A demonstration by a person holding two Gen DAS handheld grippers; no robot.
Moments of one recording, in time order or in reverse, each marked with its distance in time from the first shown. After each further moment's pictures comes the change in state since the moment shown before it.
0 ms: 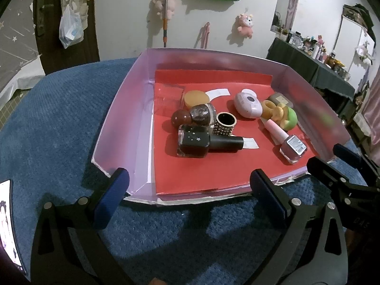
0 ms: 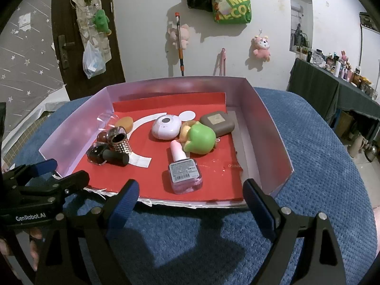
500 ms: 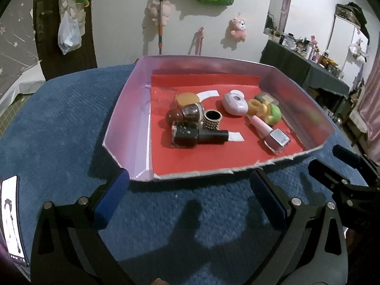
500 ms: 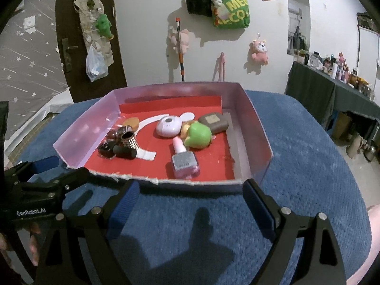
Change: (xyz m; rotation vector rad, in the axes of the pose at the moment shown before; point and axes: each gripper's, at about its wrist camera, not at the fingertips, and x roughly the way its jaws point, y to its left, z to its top) left arm -0.029 -0.008 -0.012 0.026 -0.022 -0.020; right arm -0.032 0.000 -0.018 0.001 -0.014 0.003
